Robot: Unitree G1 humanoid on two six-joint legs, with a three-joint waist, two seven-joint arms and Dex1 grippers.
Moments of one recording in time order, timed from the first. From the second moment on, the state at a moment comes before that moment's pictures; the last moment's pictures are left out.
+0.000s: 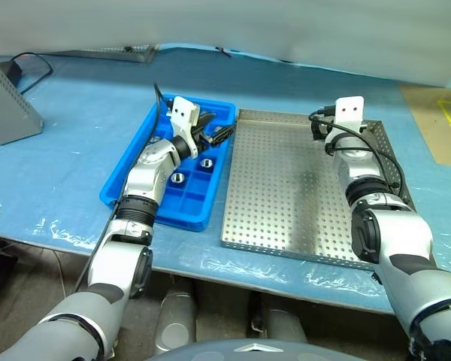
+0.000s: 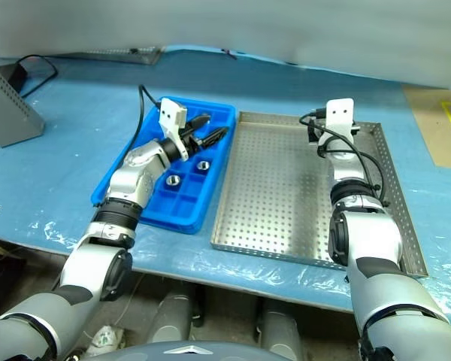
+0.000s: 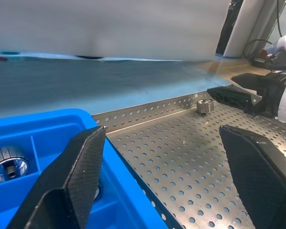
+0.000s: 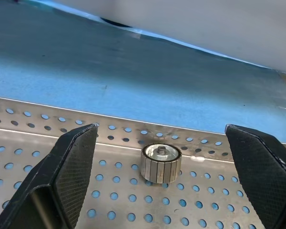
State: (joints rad) left arm -0.84 0.15 0.05 0.56 -0.29 0.18 -0.70; right arm -1.06 -0.42 -0.18 1.25 -0.02 -0.13 0.02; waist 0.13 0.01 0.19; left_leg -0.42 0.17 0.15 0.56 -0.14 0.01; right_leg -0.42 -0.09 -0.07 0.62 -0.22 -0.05
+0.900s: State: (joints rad) left arm -0.85 0.14 0.04 0.57 -0.29 0.18 -0.71; right arm -0.78 -0.40 -0.17 0.73 0.02 0.01 0.09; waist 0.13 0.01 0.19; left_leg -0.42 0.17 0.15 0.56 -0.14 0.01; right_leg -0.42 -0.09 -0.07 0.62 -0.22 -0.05
